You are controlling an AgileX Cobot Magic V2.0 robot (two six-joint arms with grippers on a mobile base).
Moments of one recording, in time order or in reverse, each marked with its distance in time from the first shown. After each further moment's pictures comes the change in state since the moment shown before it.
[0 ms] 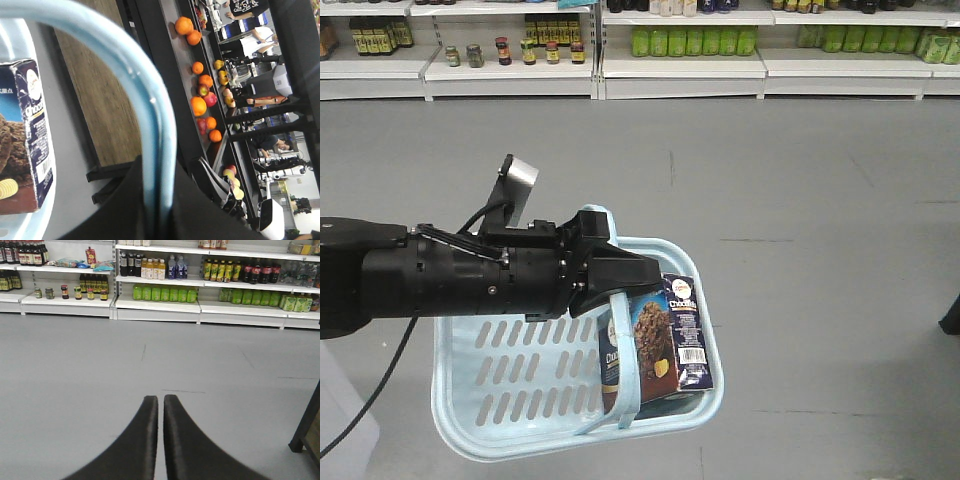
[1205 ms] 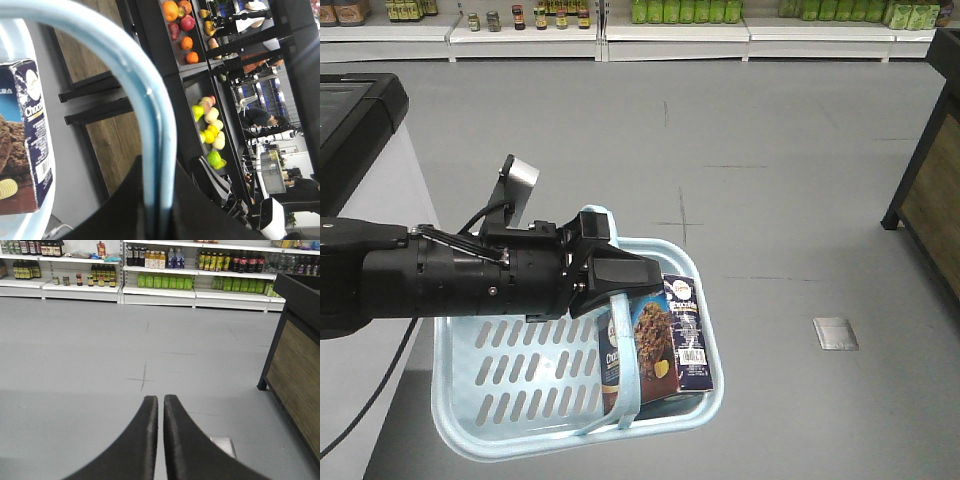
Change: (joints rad) left arm 0.000 0.000 0.000 0.002 0.000 0.000; right arm 0.000 0.000 0.000 0.000 0.000 0.000
